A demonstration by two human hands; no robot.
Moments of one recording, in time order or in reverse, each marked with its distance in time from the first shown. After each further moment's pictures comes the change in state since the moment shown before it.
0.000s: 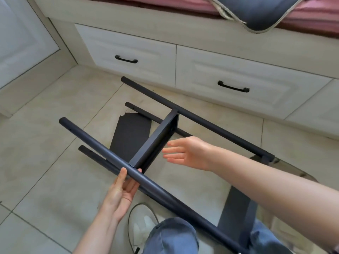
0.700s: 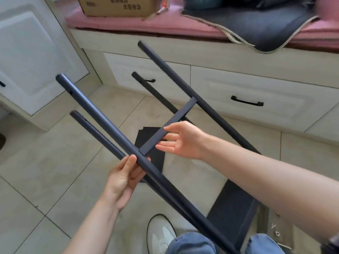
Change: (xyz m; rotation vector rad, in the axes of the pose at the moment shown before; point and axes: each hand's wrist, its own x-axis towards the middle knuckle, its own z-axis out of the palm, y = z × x) left_hand -0.046 0.080 0.056 0.259 -0.166 0.261; right_hand -0.008 -0.053 0.073 0.254 -0.199 -0.117
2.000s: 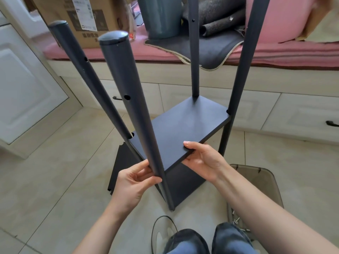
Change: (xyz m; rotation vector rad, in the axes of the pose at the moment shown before) left_hand -0.070 -0.016 0.086 0.522 -0.419 0.339; right_hand -0.121 0.013 -0.089 0.248 -0.132 -0.434
